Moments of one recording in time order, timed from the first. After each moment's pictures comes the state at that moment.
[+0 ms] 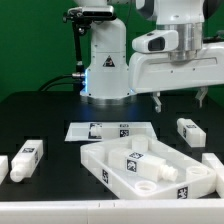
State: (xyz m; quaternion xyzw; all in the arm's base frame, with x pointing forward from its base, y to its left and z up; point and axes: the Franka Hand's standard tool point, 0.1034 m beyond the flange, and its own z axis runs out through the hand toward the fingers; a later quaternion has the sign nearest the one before) arm 0.414 0.123 0.076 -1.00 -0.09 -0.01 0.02
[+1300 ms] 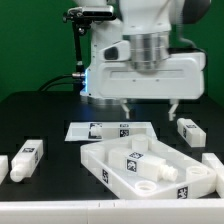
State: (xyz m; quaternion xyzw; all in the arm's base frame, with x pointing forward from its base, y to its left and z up) arm 0.447 0.044 0.066 -0.97 0.25 0.00 0.05
